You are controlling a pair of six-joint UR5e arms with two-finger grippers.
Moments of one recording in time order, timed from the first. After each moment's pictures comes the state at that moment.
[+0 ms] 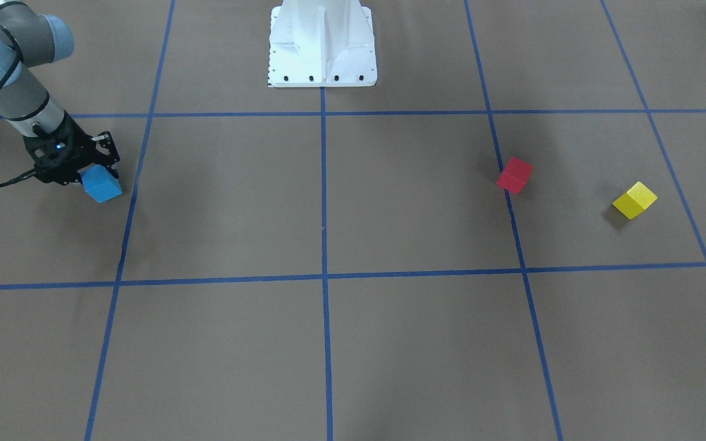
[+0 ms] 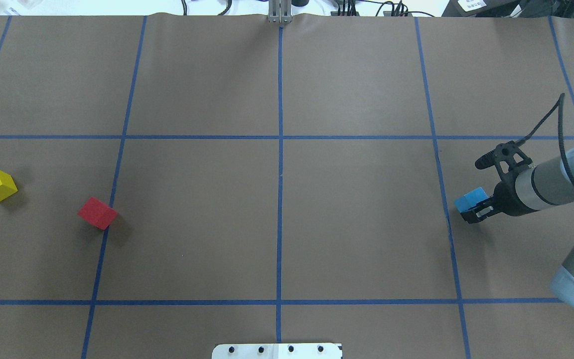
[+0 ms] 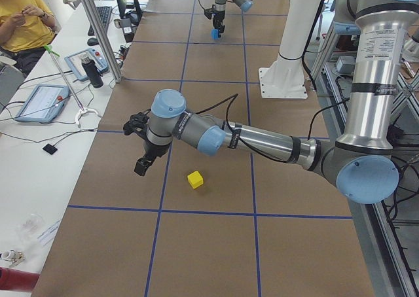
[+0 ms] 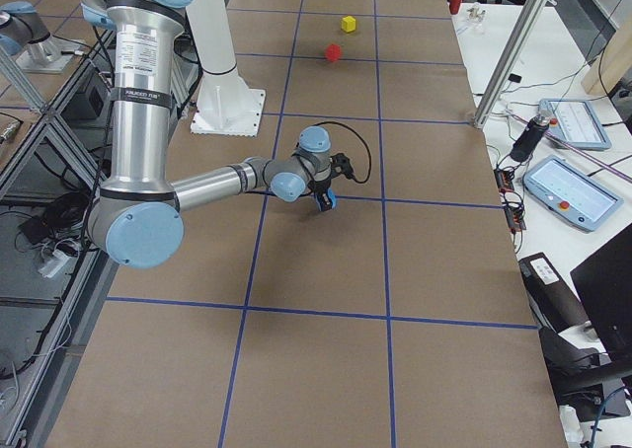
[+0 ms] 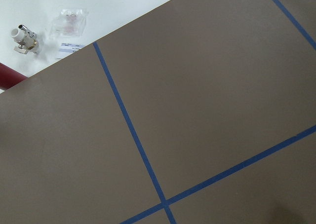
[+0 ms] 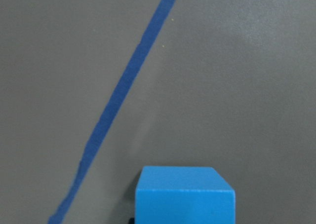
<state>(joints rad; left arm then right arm) -1.53 -1.63 -1.72 -1.87 -2.24 0.10 0.72 -1.62 1.85 -1.04 2.03 0.61</state>
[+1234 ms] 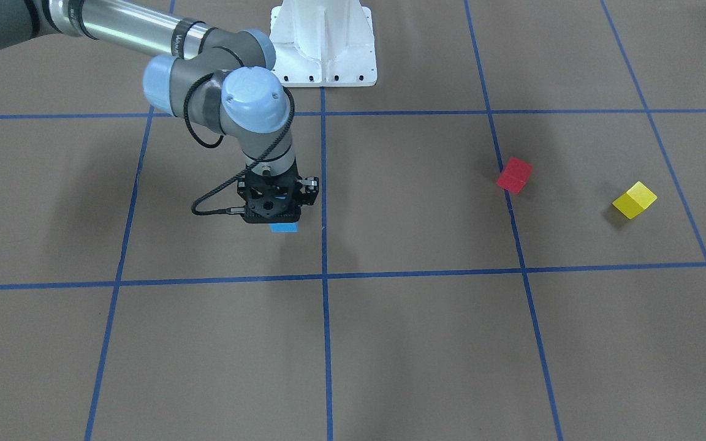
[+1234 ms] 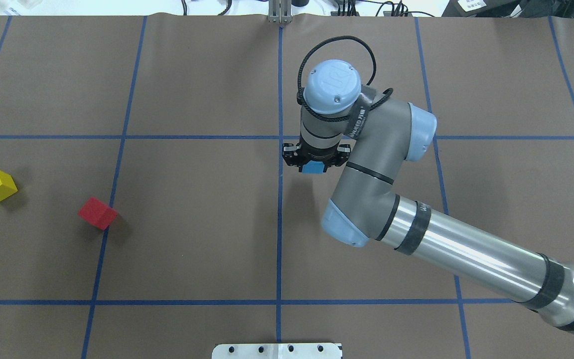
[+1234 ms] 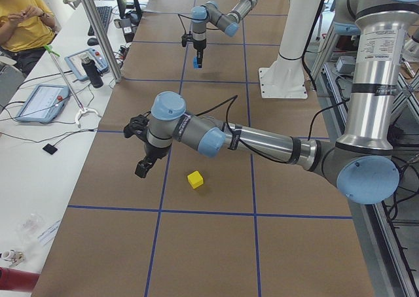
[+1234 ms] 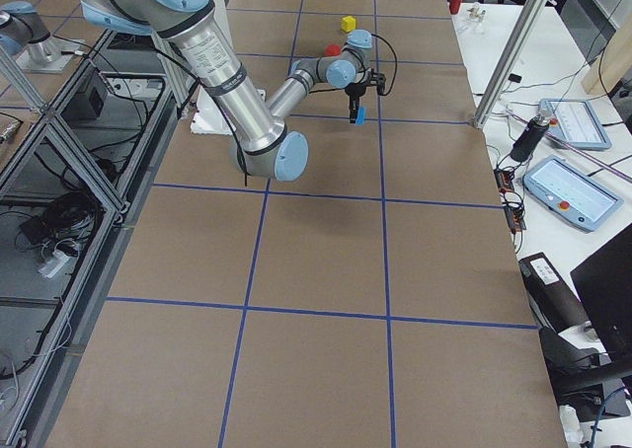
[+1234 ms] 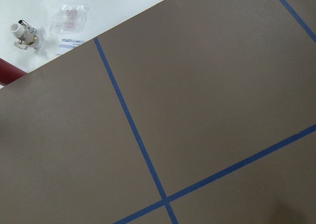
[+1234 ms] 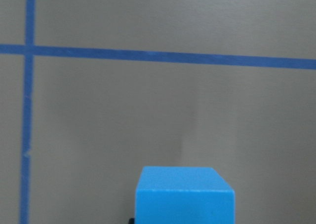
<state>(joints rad) -1.53 -1.63 -1.72 -1.87 -2.24 0.10 0.59 -0.75 1.44 -1.55 1.95 1.16</state>
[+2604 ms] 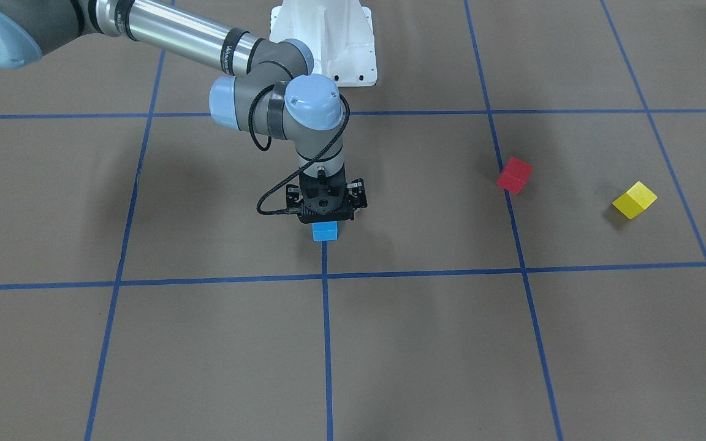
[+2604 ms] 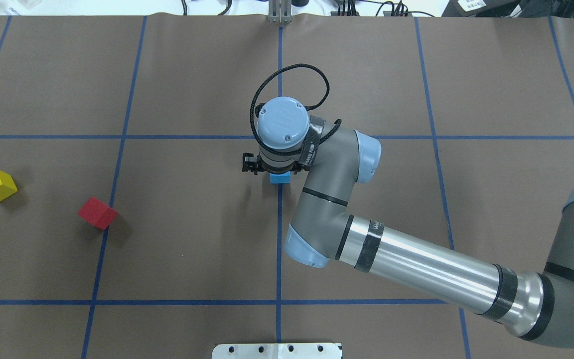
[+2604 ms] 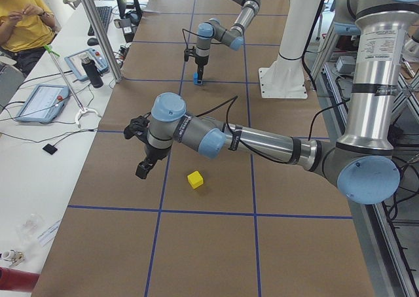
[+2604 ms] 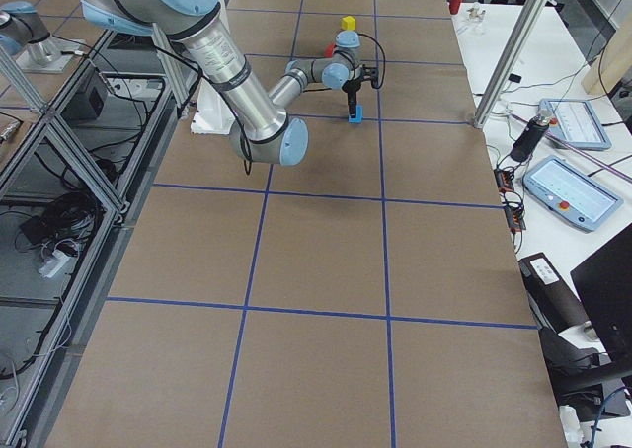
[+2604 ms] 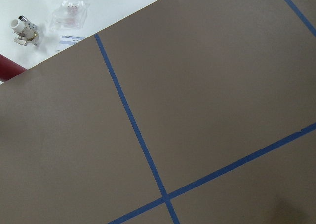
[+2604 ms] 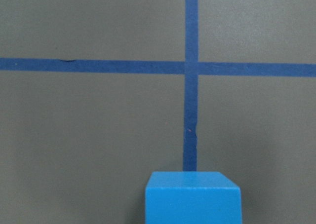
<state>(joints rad) -1.53 -1.63 -1.72 -1.87 -2.24 0.09 0.53 -0.68 1.33 -1.39 1.81 1.20</state>
